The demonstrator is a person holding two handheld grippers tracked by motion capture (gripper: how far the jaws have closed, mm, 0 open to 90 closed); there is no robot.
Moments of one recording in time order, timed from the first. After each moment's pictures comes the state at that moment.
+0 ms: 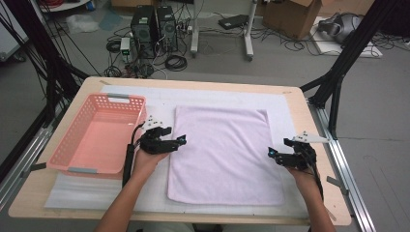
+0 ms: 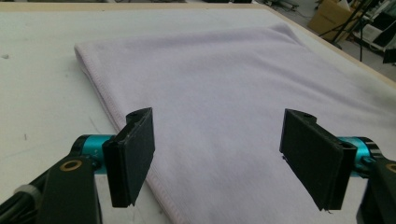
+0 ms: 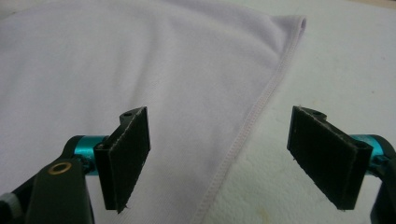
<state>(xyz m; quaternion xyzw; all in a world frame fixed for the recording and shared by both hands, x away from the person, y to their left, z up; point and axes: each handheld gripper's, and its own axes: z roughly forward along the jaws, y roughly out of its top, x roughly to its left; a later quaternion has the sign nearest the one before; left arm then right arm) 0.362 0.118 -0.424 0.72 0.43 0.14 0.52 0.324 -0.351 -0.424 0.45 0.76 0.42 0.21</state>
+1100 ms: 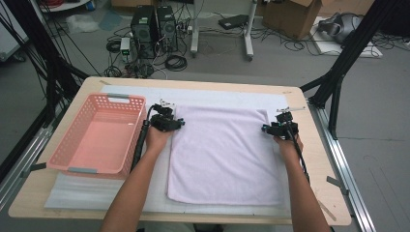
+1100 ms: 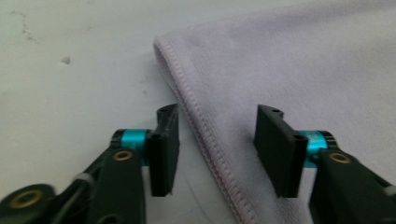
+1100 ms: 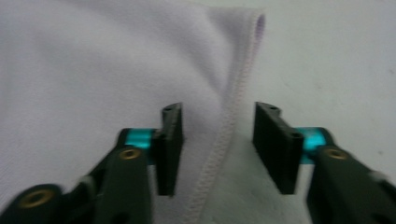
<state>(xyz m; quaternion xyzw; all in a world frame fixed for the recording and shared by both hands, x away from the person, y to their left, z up) 0.453 0.102 -0.450 0.76 0.49 0.20 0.39 0.438 -0.335 -0.441 0.54 0.75 0.33 0.19</state>
